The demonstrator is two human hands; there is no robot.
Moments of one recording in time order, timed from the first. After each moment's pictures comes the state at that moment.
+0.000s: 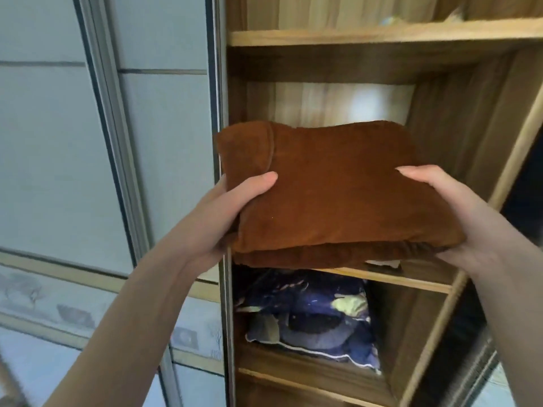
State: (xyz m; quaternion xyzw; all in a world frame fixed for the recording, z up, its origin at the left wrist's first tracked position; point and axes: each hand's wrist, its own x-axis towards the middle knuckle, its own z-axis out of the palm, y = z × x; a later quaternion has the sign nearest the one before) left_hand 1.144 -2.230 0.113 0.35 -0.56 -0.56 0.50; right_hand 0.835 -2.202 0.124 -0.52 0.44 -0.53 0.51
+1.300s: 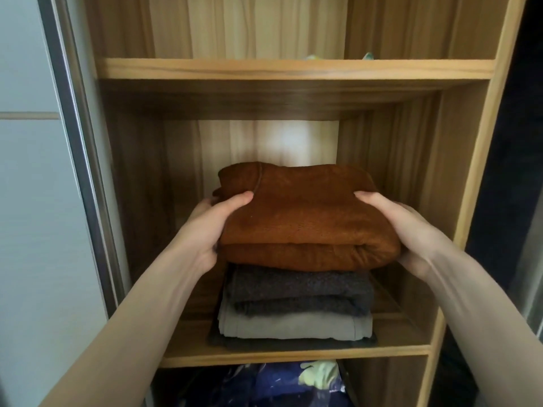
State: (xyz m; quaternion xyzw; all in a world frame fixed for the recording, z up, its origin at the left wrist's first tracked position) left_hand 1.053 -2.419 0.138 0.37 -0.52 -0.59 0.50; right_hand 0.783 -2.311 0.137 -0.42 0.57 -0.62 0.34
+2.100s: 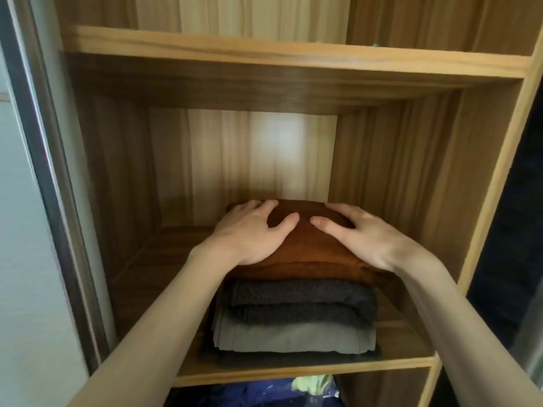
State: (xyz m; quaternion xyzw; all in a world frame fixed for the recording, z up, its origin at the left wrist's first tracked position) left_hand 0.997 -2.466 0.128 0.46 -0.86 -0.10 0.19; right_hand 0.799 -2.357 0.136 -0.59 0.75 -0.29 0.09
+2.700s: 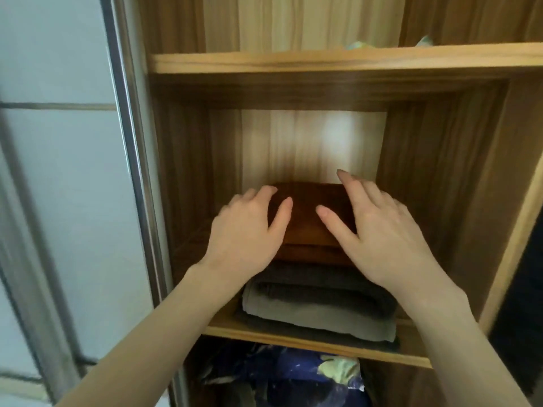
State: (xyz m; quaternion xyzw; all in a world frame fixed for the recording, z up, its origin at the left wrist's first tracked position) left_hand 1.050 -2.377 0.118 0.46 -0.78 0.07 0.42; right_hand 0.852 -2.317 0.129 -0.68 0.64 -0.30 -0.19
